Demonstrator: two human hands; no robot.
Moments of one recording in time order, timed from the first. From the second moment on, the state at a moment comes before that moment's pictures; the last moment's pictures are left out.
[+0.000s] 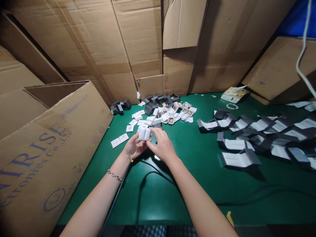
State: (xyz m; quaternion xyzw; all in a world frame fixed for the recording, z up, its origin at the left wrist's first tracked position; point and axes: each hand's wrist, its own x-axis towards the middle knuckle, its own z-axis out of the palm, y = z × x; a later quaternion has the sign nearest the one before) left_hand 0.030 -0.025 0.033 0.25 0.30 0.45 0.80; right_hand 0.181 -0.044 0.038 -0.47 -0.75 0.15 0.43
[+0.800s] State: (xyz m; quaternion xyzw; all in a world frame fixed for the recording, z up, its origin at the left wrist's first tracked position) left_hand 0.032 -0.020 0.020 0.30 0.34 0.43 0.78; right_hand 0.183 -0.043 0.033 -0.42 -0.78 0.10 0.45
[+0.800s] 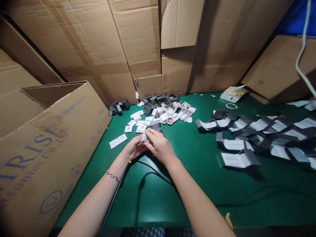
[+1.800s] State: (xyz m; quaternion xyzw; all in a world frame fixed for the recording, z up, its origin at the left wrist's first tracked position) left_hand 0.040 -0.021 0.031 0.33 0.34 0.49 0.73; right_hand 0.179 -0.036 0.036 -0.46 -0.56 0.43 0.54
